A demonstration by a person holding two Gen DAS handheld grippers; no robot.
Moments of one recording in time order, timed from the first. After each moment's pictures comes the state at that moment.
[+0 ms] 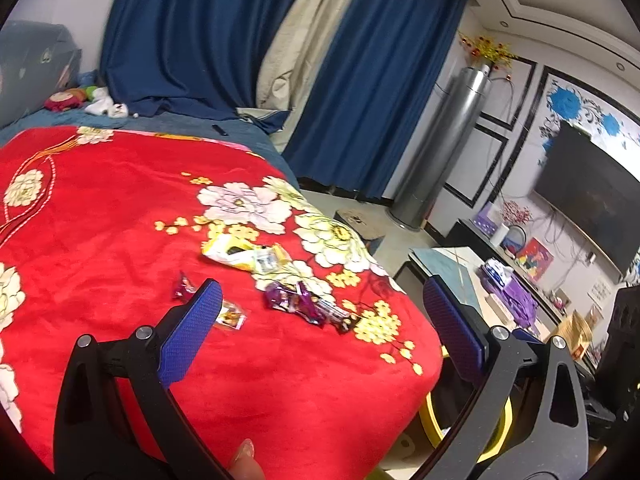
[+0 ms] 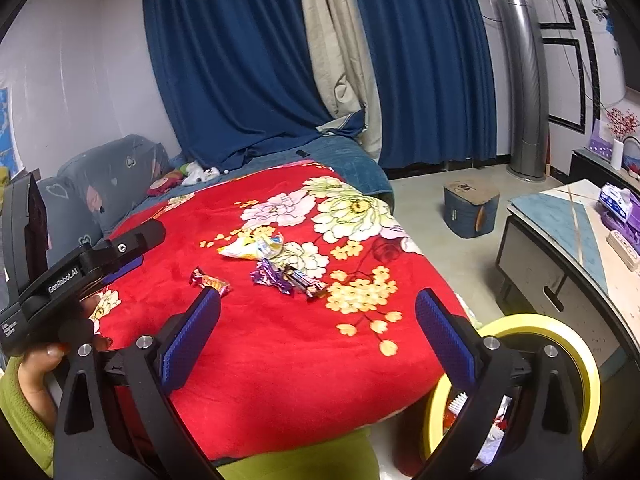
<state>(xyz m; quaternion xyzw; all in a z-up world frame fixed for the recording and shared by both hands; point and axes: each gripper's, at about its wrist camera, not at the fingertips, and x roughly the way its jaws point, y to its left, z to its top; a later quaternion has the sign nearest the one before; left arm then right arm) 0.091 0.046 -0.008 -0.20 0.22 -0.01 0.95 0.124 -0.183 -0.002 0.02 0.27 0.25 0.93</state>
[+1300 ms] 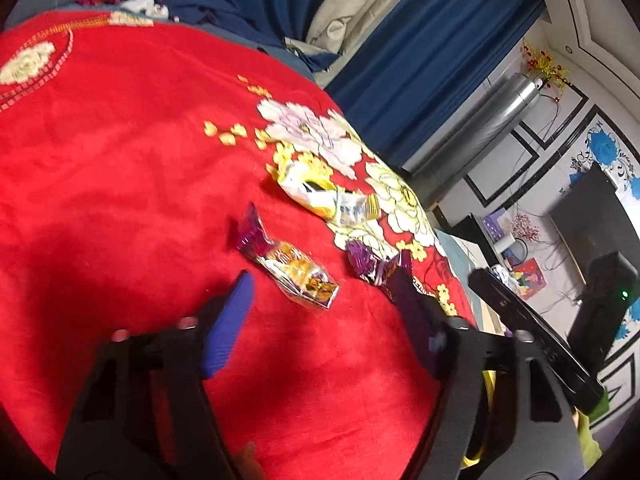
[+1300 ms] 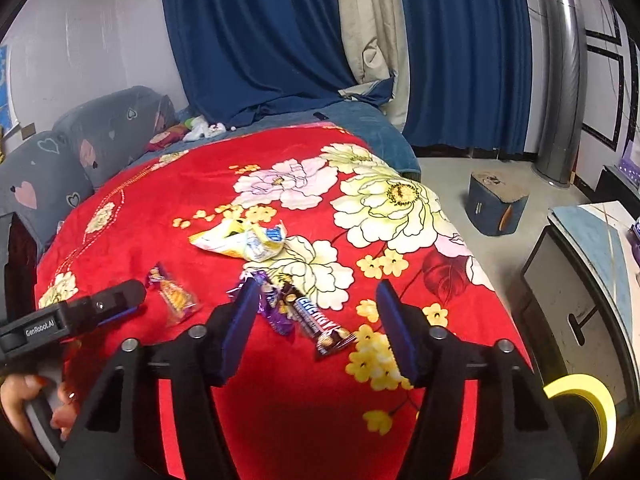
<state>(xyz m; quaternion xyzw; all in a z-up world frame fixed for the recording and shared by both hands) 0.133 0.118 -0.093 -0.32 0.32 -0.01 0.89 0.236 -0.099 -0.051 -0.04 0.33 0.28 0.90</state>
